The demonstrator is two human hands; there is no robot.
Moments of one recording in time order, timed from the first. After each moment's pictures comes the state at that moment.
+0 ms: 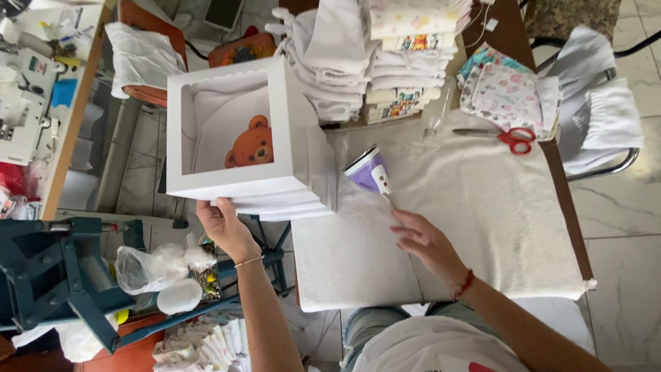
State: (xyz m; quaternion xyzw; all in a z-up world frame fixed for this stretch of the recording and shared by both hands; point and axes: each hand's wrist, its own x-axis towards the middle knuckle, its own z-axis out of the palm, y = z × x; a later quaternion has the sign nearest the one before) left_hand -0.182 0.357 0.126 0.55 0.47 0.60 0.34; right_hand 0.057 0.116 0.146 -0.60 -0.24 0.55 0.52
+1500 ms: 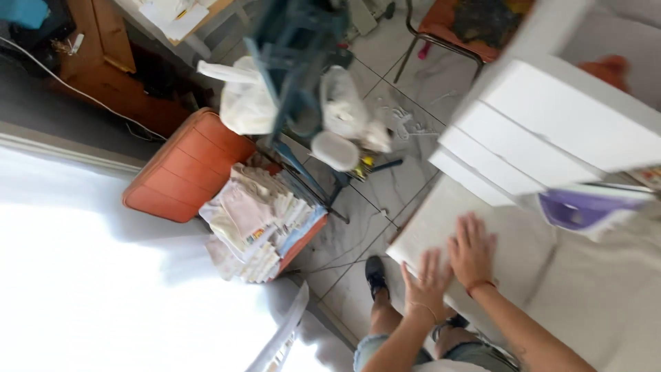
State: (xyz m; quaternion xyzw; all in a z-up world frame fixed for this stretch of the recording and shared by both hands) left_hand -0.200 0.109 0.032 0.75 0.56 -0.19 0.29; right_hand -0.087 0.172 -0.035 -0.65 -0.75 0.08 0.14
